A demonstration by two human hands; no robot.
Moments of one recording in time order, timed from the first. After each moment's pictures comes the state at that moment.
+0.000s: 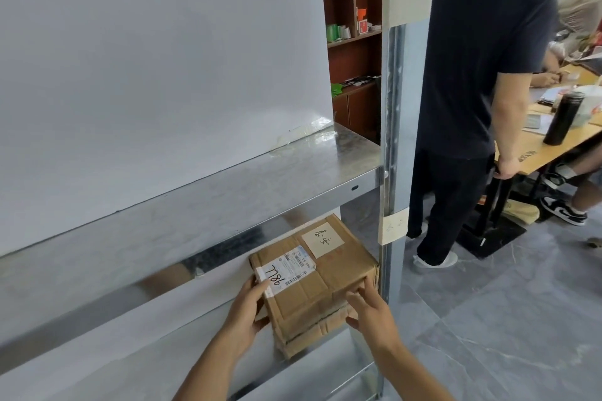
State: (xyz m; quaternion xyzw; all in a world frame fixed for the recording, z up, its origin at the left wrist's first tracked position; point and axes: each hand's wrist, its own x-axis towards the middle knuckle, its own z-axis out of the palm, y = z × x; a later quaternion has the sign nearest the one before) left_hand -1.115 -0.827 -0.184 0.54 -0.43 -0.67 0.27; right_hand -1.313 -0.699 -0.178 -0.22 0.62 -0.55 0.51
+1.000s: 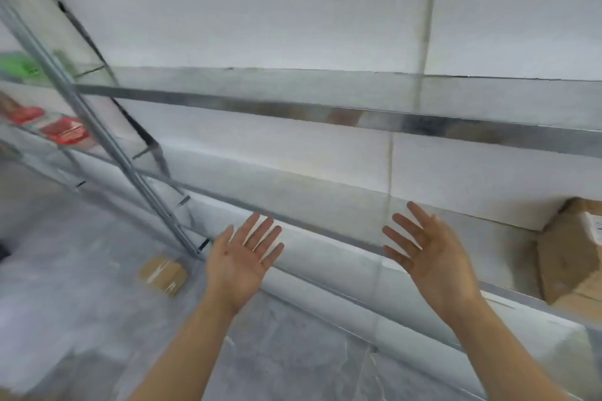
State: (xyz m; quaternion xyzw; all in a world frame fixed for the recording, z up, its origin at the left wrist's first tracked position) left_hand -0.670 -0.502 -0.153 0.41 -0.07 -0.52 0.75; right_hand -0.969 -0.622 -0.127 -0.31 0.36 -0.45 0.76
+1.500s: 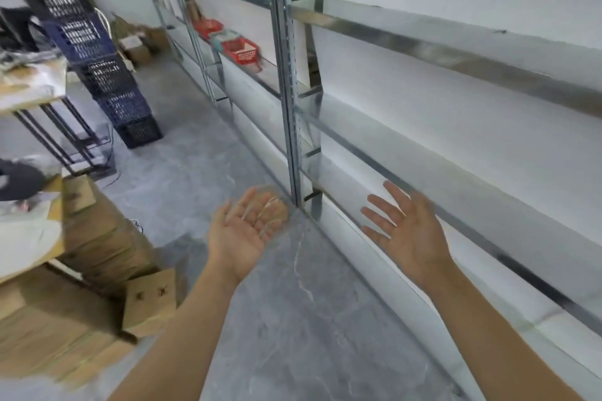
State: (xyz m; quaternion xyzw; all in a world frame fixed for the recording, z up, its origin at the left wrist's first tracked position) left_hand -0.382 -0.247 -0.168 0.38 0.10 -0.31 0.87; right_hand -0.565 -0.475 -0.126 -0.40 0.28 -0.19 0.85
